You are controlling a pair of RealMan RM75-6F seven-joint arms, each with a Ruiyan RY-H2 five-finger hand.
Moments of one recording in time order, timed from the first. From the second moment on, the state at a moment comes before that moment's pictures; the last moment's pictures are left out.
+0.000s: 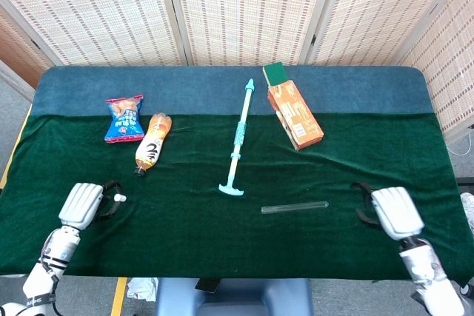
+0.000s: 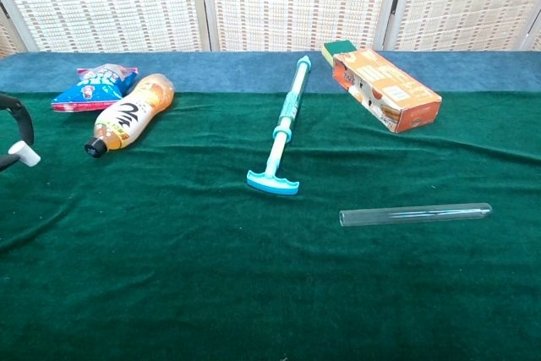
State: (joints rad) left arm -0.37 -1.30 -0.05 -1.52 1.45 1.23 0.00; right arm 0.23 -1.14 0.08 -1.74 -1.51 1.25 -0.13
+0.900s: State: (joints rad) left arm -0.35 -1.27 -0.03 -1.55 1.46 1.24 0.00; right arm 0.48 -1.49 0.11 -1.55 -1.30 0.97 -0.39
